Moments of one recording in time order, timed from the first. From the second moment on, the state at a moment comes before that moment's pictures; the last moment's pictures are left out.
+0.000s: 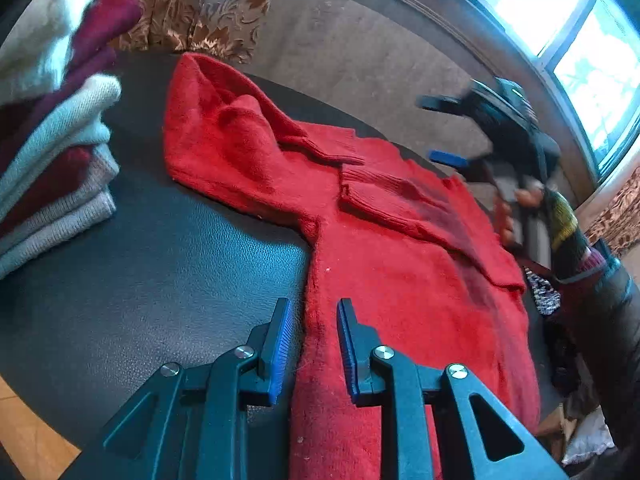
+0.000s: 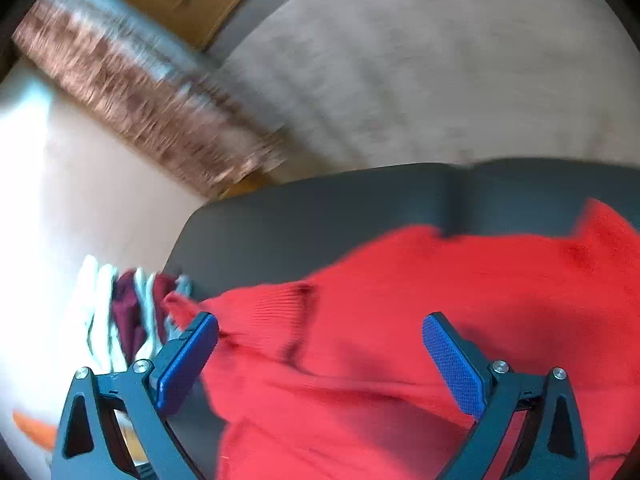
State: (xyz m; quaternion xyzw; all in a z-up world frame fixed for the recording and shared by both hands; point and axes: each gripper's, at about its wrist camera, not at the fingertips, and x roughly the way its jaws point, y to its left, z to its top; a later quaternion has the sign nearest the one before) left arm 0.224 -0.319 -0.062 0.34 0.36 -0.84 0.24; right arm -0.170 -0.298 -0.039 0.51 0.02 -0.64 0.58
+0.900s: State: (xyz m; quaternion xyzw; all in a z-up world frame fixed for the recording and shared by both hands) left arm 0.277 -0.322 -0.102 0.32 0.43 -0.80 0.27; right arm 0.020 -0.330 0.130 0.11 0.43 -0.69 0.57
